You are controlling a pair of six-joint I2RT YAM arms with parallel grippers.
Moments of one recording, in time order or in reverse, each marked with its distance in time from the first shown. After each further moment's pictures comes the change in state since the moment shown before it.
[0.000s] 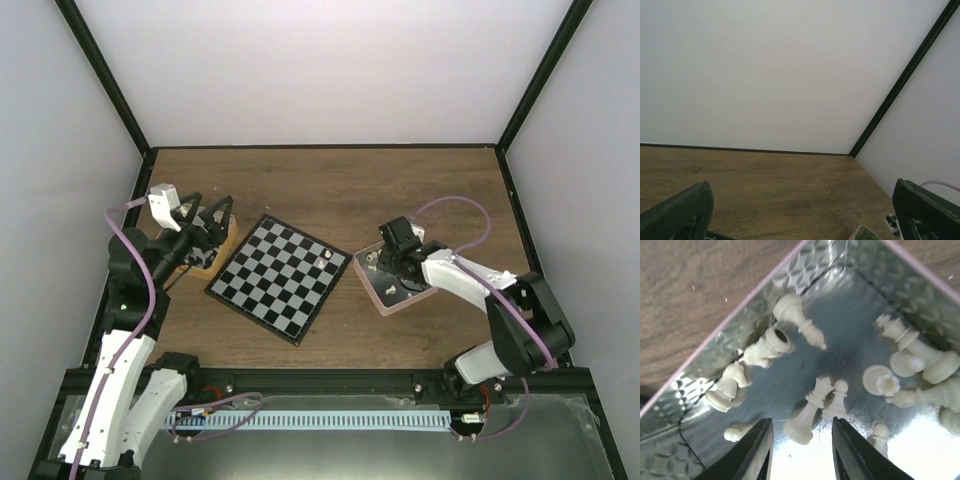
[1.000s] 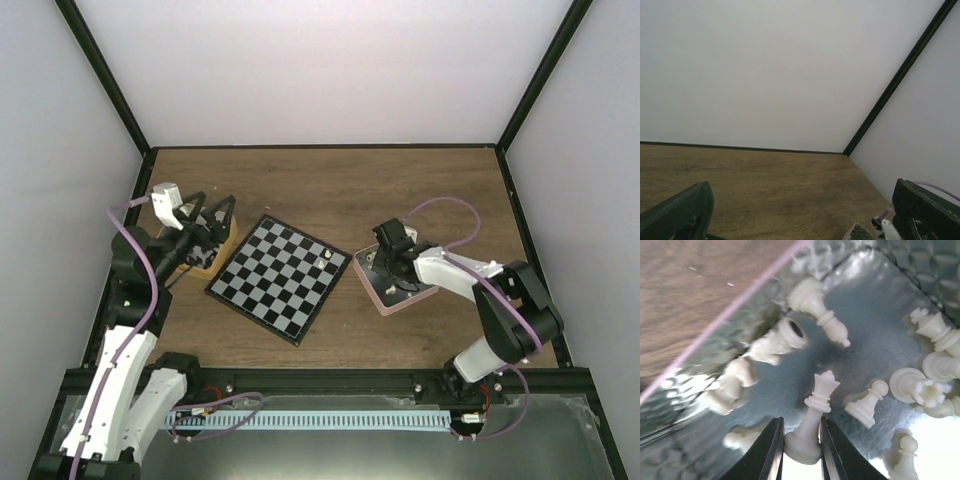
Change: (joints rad) left arm 0.003 0.020 -0.011 0.032 0.022 -0.013; right arm 0.021 0.117 0.010 0.042 -0.020 -0.006
